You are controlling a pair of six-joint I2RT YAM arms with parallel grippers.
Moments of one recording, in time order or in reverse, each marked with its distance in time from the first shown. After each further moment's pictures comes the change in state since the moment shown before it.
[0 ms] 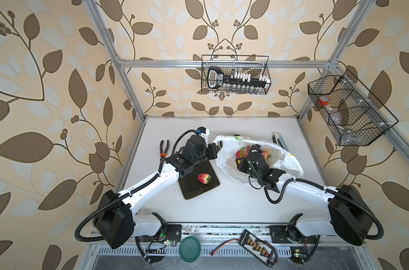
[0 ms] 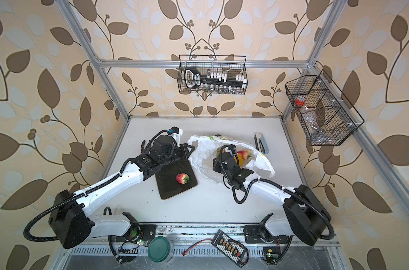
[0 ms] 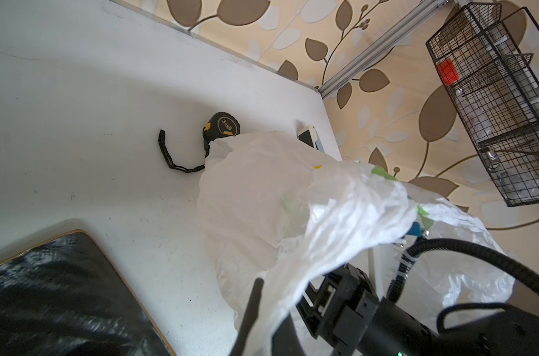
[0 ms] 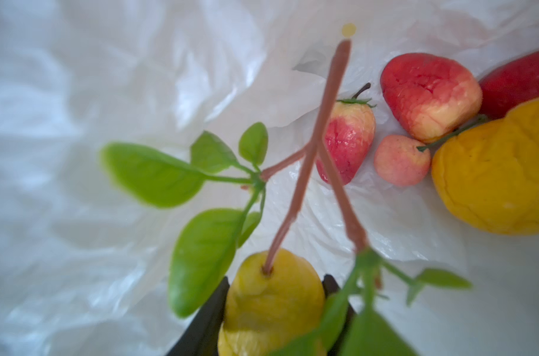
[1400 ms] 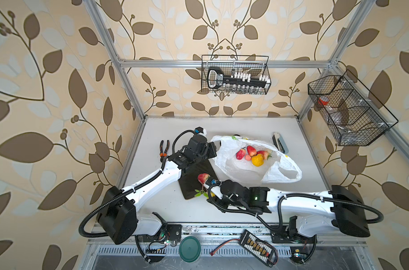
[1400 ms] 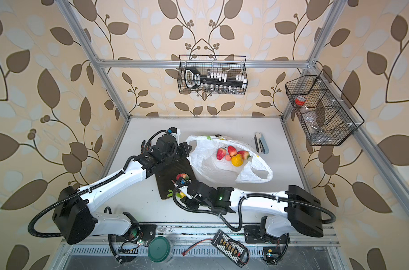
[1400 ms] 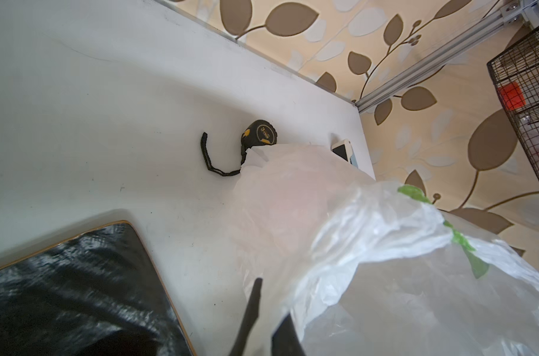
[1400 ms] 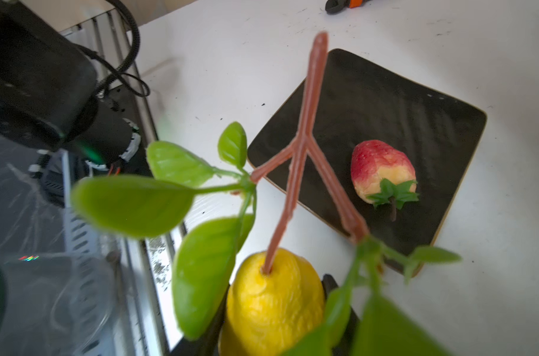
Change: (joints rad) left arm 0.000 0.043 0.031 -0.070 -0.127 -0.045; right arm 0.562 0.133 0.164 -0.094 -0.105 -0.645
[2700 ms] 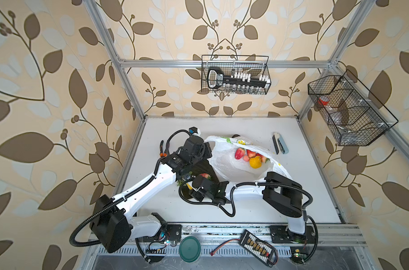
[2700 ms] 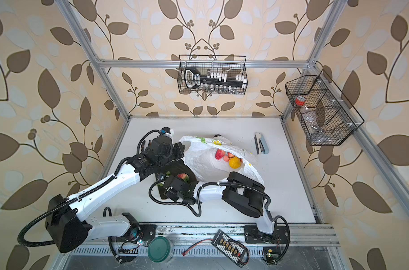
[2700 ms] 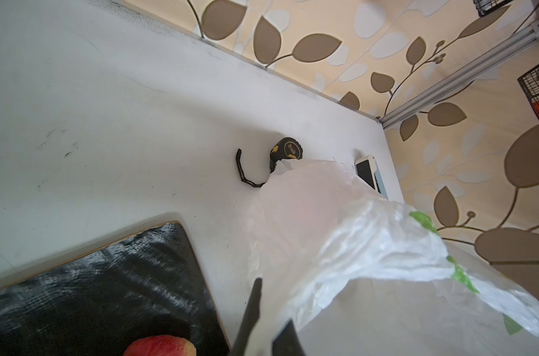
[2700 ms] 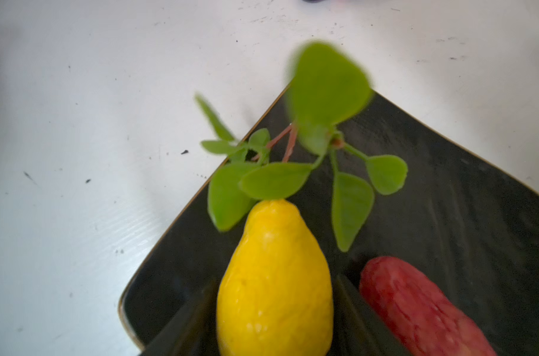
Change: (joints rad) left arm 0.000 -0.087 0.000 -0.101 -0.124 0.036; right arm -0.047 0.561 0.334 0.172 0.119 -0.140
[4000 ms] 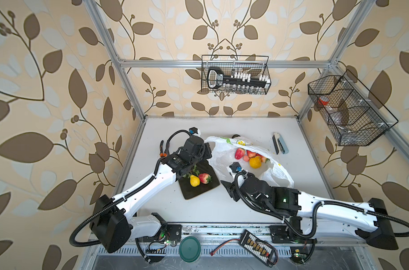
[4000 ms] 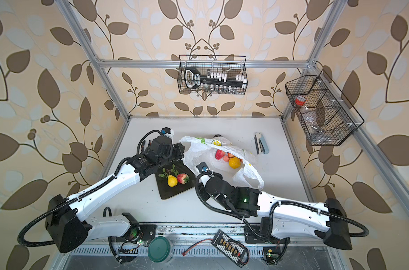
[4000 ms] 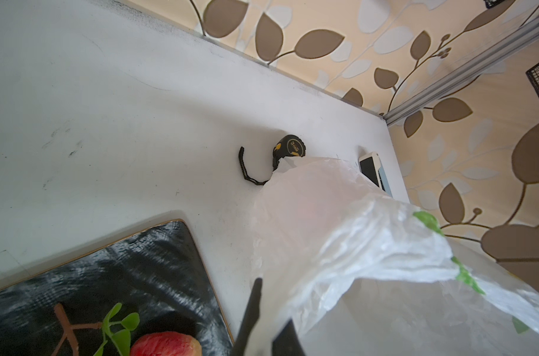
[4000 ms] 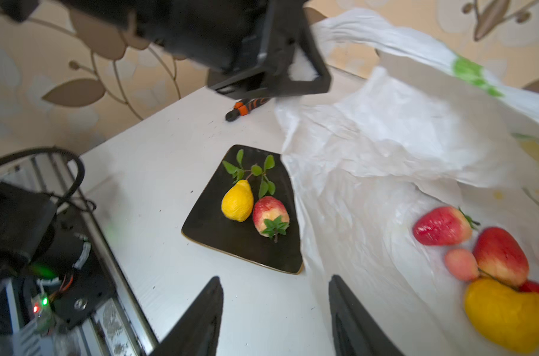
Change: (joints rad) left arm 0.000 0.000 0.000 -0.010 0.001 0.008; right arm 0.022 -0.949 -0.353 -0.349 0.254 0.312
